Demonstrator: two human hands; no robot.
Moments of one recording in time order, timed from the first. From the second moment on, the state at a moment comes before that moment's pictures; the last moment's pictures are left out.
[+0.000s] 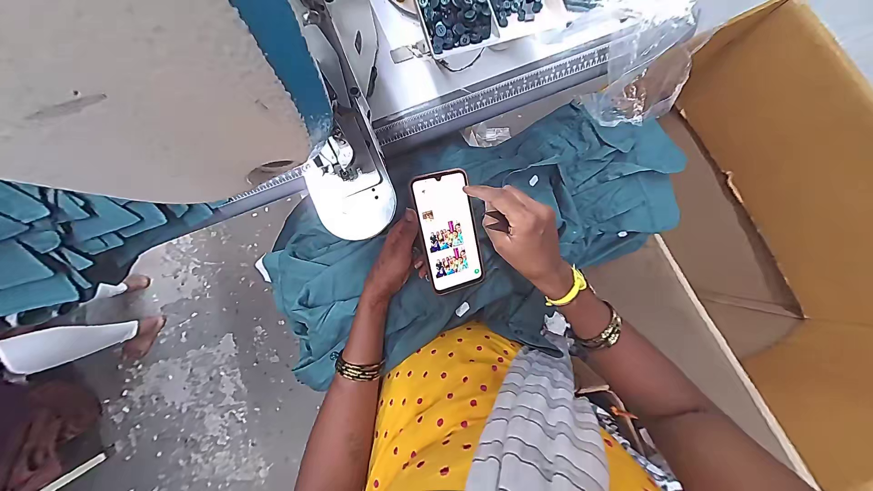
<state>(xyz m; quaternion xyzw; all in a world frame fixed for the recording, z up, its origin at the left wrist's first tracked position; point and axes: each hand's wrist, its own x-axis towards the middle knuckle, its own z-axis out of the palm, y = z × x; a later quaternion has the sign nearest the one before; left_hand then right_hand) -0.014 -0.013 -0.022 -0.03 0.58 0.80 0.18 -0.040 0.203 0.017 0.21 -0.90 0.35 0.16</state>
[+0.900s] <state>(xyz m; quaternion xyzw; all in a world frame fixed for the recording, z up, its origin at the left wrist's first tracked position) -0.013 -0.010 -0.016 -0.05 0.59 0.78 0.18 -0.019 0.220 0.006 0.23 -0.90 0.31 0.21</state>
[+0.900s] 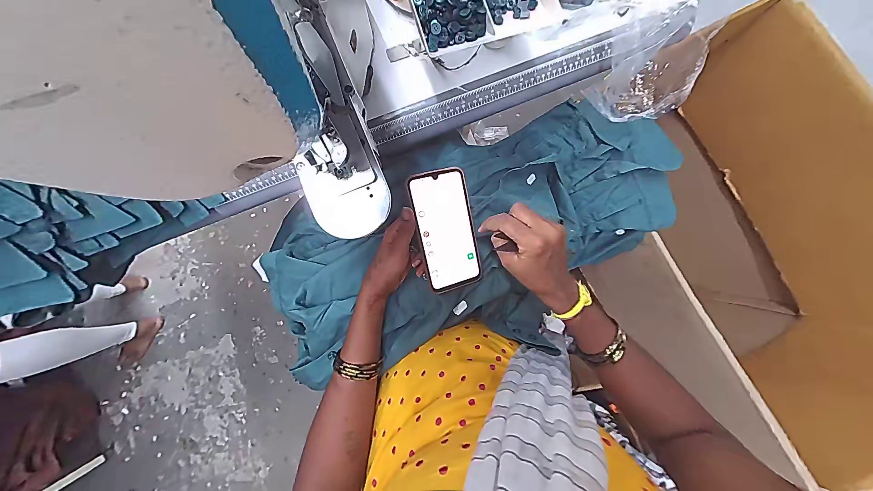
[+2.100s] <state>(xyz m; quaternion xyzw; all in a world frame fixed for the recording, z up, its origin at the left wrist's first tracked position) -0.014 -0.011 -0.019 -0.04 0.60 0.78 0.18 0.037 0.218 -0.022 0.34 -0.87 0.33 0.15</state>
